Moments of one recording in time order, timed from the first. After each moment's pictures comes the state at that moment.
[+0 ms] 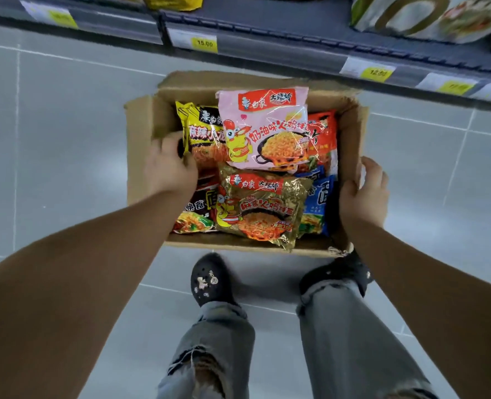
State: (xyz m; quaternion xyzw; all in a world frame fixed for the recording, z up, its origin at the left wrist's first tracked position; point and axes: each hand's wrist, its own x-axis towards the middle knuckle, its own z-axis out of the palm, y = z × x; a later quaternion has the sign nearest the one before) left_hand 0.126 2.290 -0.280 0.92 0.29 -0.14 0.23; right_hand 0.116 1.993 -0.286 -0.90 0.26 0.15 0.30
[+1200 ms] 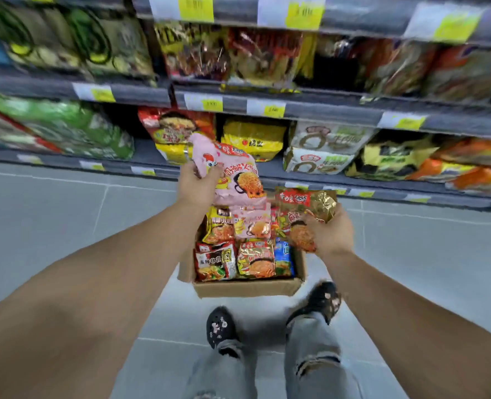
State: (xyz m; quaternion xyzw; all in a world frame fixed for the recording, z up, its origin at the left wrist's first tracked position) left_hand 0.172 2.268 0.062 0.75 0.30 -0.03 0.58; right_hand 0.112 2.034 0.054 -0.84 0.31 0.11 0.42
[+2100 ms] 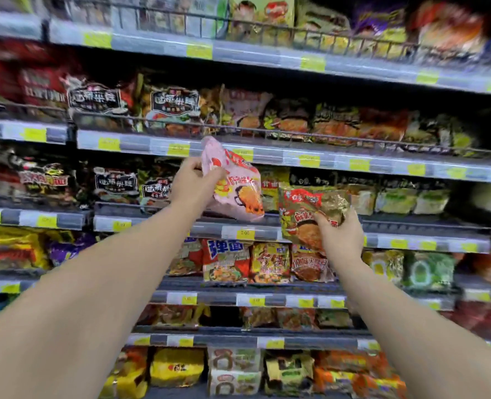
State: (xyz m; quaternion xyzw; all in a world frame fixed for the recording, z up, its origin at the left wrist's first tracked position) left_hand 0.235 2.082 0.600 0.76 0.00 0.26 0.60; right_hand 0.204 1.819 0.535 -0.81 0.16 -0.32 0.46
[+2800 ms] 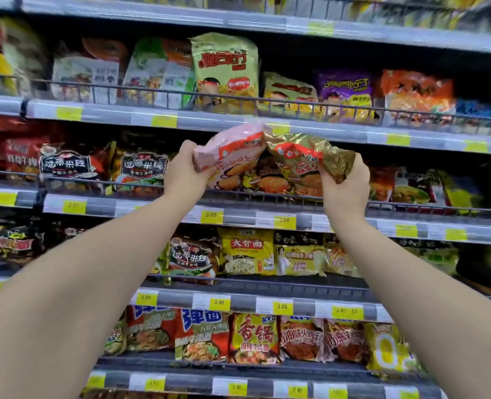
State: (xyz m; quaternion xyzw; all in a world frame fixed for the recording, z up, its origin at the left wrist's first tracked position) left_hand 0.306 2.027 0.714 0.79 -0.09 0.43 0.43; right_hand 0.273 1.768 0.709 -0.70 -0.10 -0.55 0.44
